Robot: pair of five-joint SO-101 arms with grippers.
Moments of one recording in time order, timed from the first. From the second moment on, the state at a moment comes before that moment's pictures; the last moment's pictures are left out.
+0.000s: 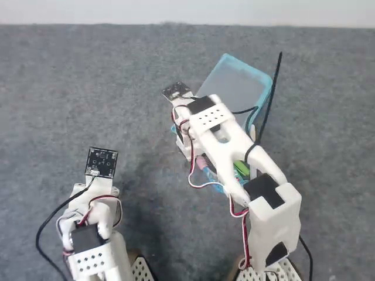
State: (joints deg) left arm -24.3 -102.5 97.0 71.3 -19.4; right arm -32.5 20.7 -1.6 77.0 4.0
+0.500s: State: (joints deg) left arm -24.3 -102.5 97.0 71.3 -19.4; right arm -32.4 -6.6 21.0 70.2 13.8
